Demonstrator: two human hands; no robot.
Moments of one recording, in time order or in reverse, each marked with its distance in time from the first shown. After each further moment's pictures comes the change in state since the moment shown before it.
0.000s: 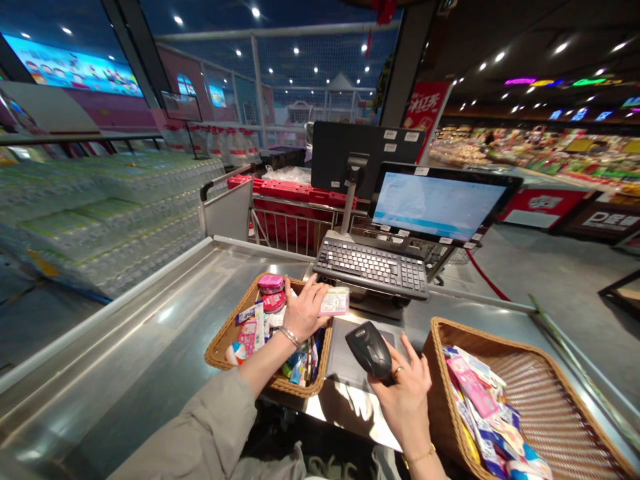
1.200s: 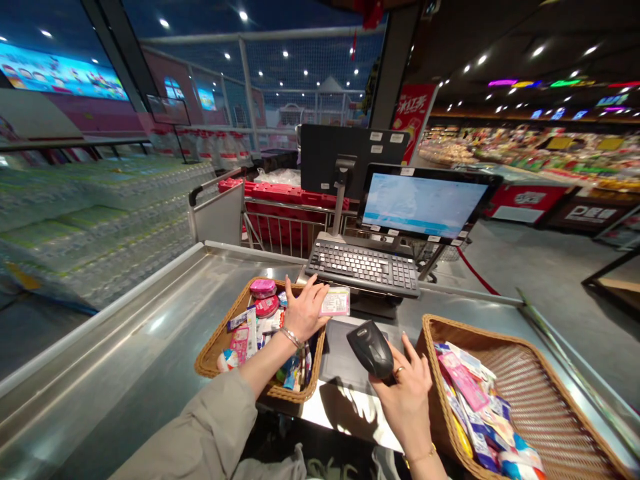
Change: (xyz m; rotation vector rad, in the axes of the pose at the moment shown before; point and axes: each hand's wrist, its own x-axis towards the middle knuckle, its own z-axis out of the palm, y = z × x) left_hand 0.016 0.014 0.006 0.016 0.058 0.043; right_hand 0.000 0.011 -0.007 -0.019 0.013 0.051
